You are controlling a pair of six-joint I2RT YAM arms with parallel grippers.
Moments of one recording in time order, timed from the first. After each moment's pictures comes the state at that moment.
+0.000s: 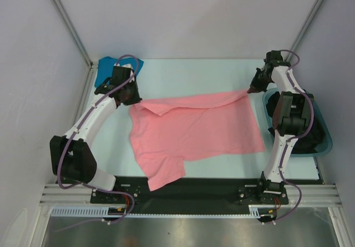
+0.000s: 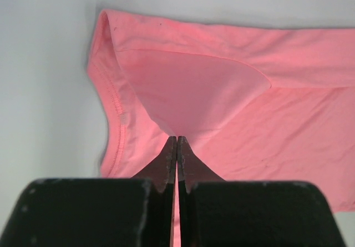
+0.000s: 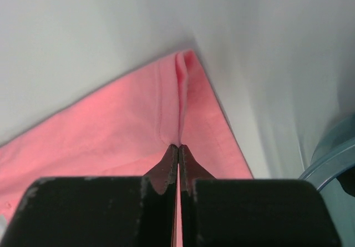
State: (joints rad) left arm -0.22 1.48 1.28 -0.66 -0.04 -0.40; right arm -0.11 2.16 1.87 -0.82 -0.23 0.35
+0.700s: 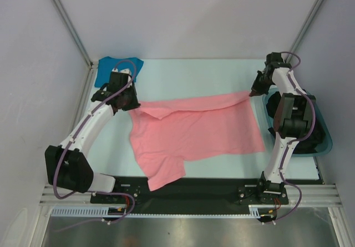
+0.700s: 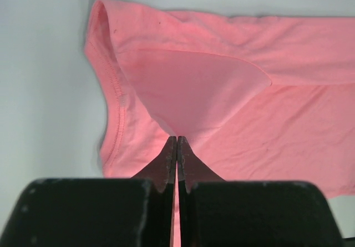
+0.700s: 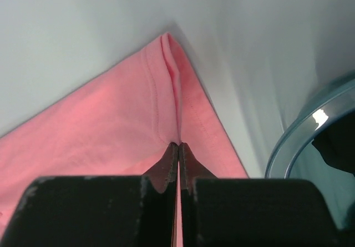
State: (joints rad) left arm -0.22 1.39 1.19 -0.66 -0.01 -0.40; right arm -0.11 2.10 1.79 -0.83 -0.18 0.34
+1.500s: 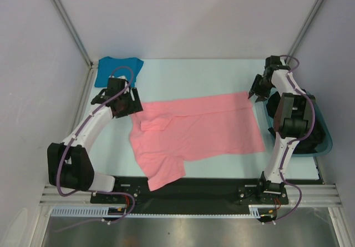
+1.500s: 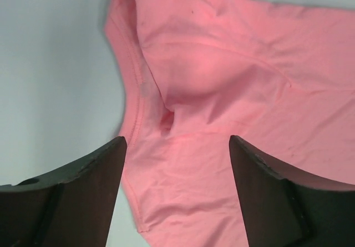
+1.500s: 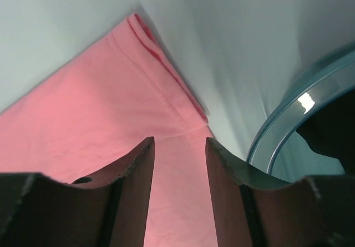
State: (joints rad) left arm -0.18 1.40 1.07 -0.62 -0.01 -0.41; right arm -0.11 2.10 1.72 -0.83 -0.11 0.33
